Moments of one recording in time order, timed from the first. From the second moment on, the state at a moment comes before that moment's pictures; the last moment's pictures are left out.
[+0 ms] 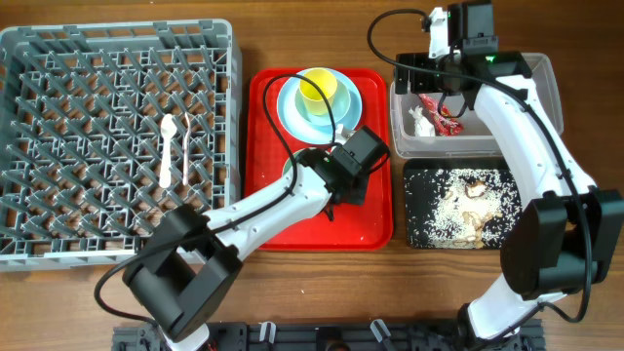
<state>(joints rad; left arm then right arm) -0.84 1.84 1.24 -0.63 -0.13 -0.55 0.12 1.84 1.54 -0.67 -0.10 0.05</state>
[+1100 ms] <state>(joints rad) -0.84 1.92 1.25 -0.61 -0.21 -0.54 0.12 1.84 1.54 -0.67 -0.10 0.05</state>
